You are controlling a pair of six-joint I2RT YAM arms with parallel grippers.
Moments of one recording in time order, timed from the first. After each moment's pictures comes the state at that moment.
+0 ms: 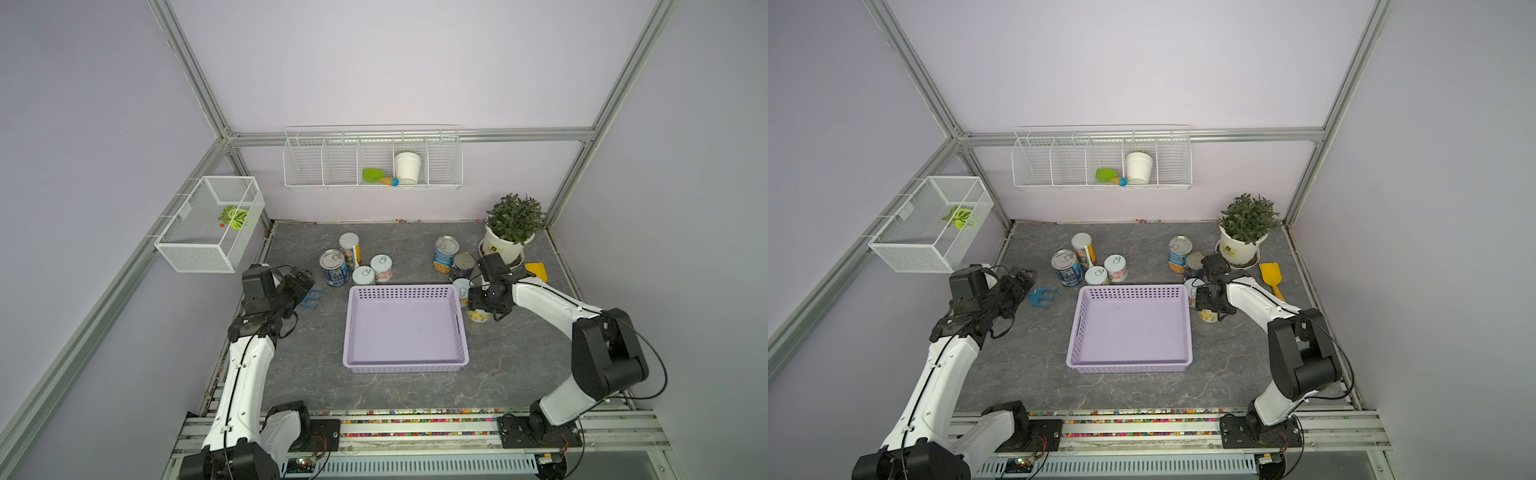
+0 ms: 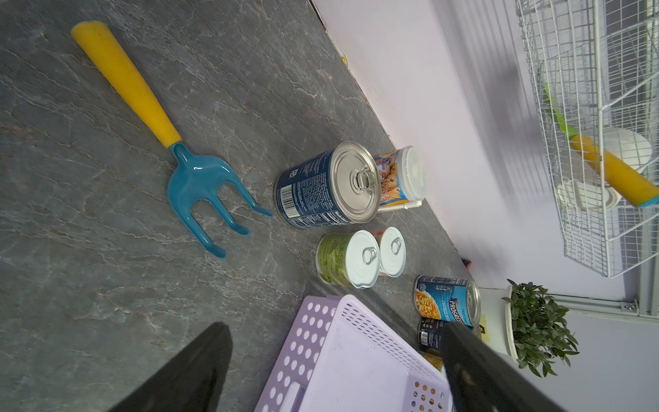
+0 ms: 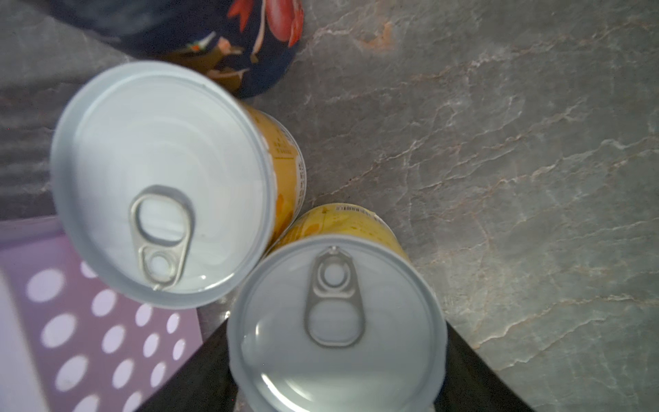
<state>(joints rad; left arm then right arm) 0.12 1.00 0.81 -0.42 0.32 -0.81 0.31 1.63 1.06 -0.69 0.06 0.40</state>
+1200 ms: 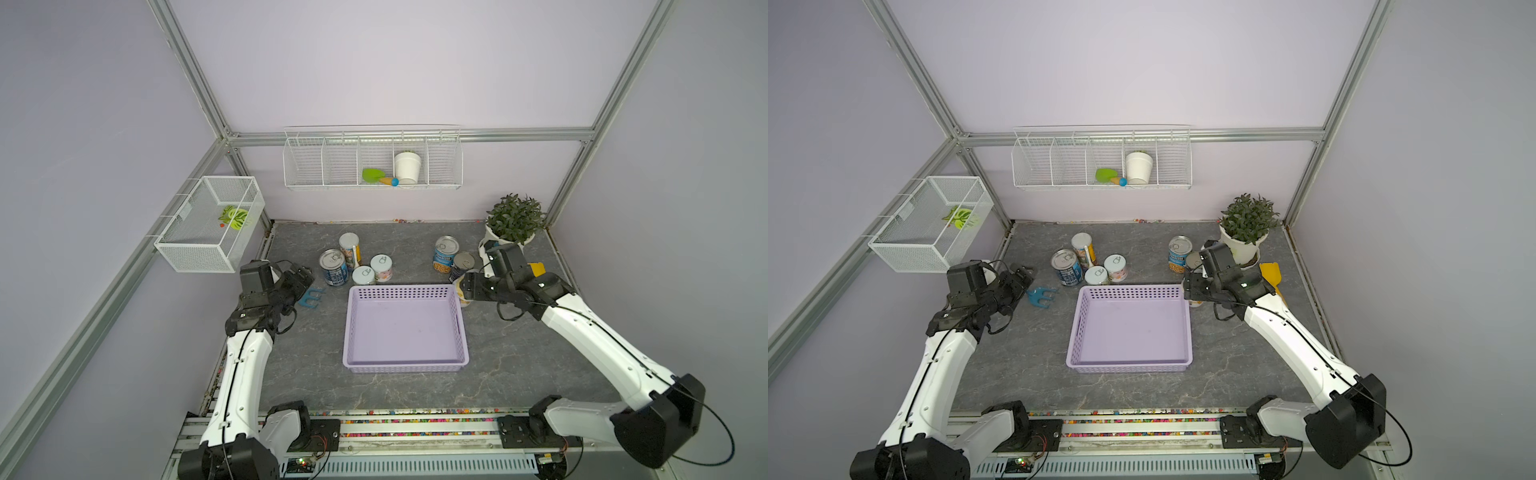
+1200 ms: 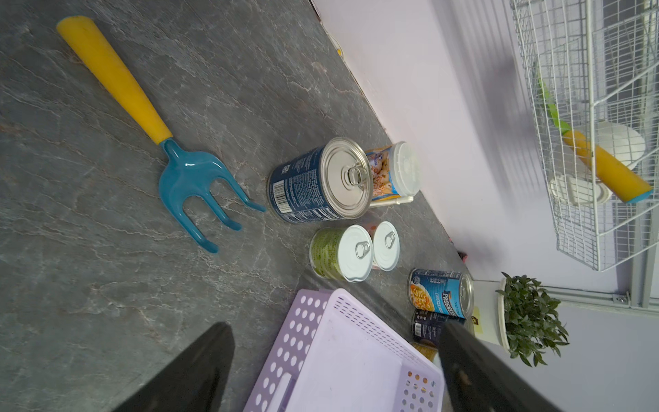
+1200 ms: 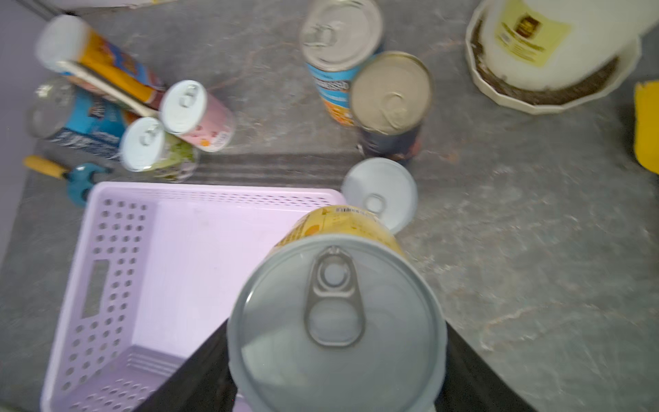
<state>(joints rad) 0.12 1.06 0.90 -0.49 0.35 -0.79 0.52 1.30 1.23 -0.79 0.05 0.44</state>
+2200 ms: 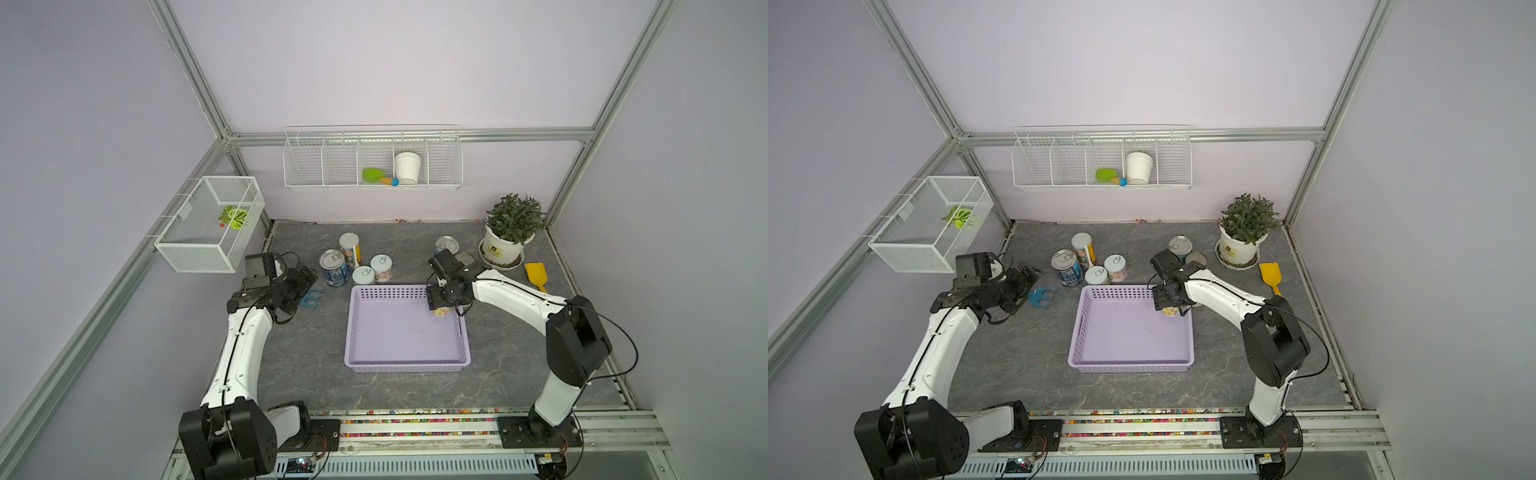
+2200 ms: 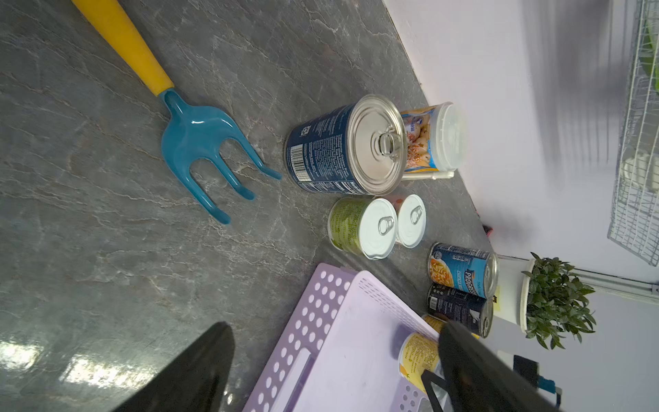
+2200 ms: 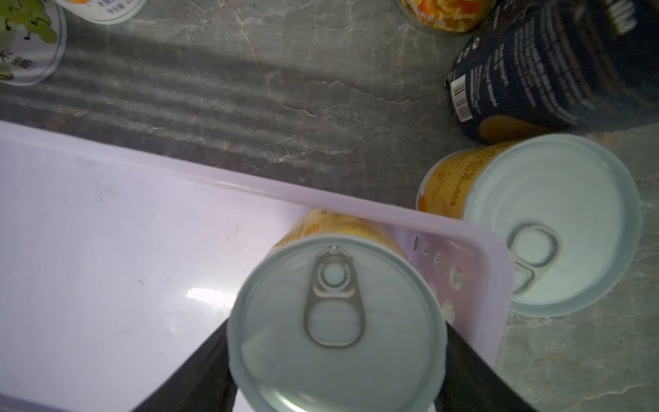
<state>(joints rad) 0.12 1.20 0.99 -0.63 0.39 -0.75 0.63 1.78 1.34 -0.78 0.12 0.40</state>
